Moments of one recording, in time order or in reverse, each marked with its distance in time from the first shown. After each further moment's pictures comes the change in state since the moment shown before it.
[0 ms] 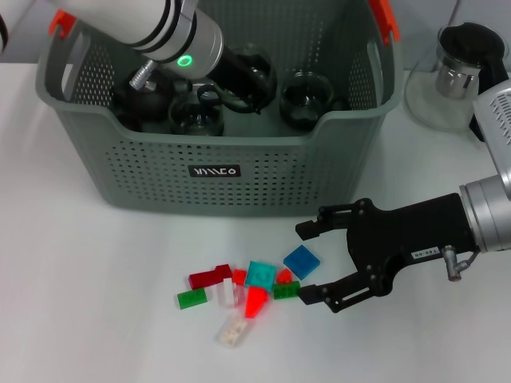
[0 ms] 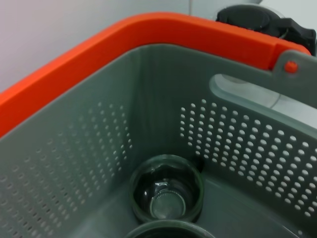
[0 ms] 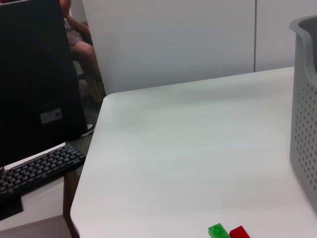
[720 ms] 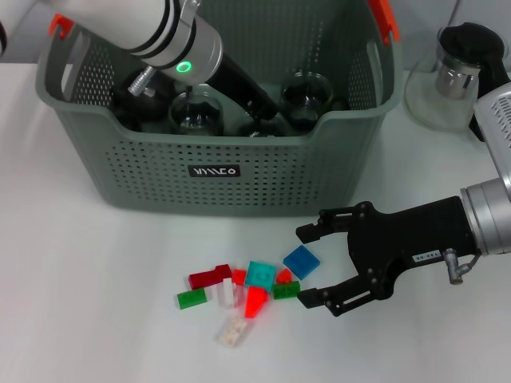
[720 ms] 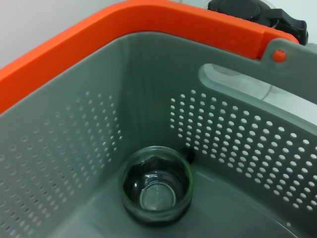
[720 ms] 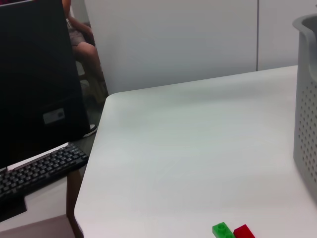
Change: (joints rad) left arm 0.013 -0.007 0.001 0.019 0.003 0.031 -0.008; right arm -0.007 0.002 -0.001 -0.003 -0.002 -0.007 0.002
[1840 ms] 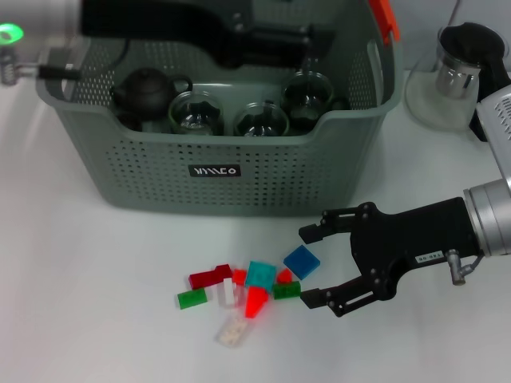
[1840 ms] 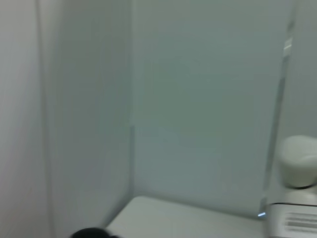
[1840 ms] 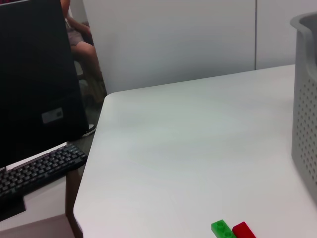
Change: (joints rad) left arm 0.453 -0.043 -0.186 0.825 -0.727 0.507 0.152; right arm -0.004 -0.003 0.003 0.003 0.000 0.000 -0.003
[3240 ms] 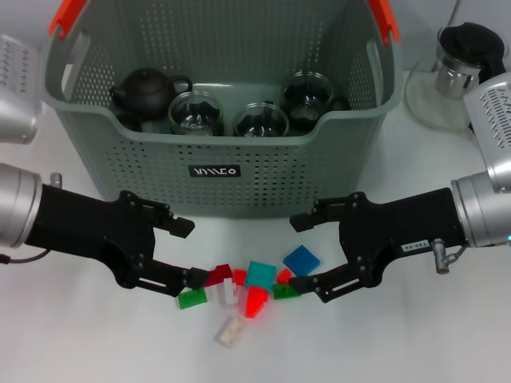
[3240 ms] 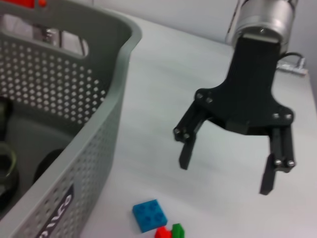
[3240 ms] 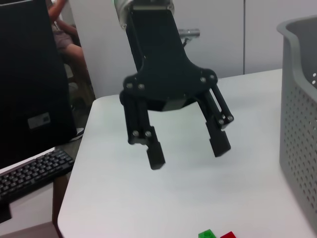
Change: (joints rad) left arm 0.135 0.001 -0.039 -0.286 0.352 0.219 0.343; right arm 0.017 0.014 0.002 0.003 0.000 0.041 0.016
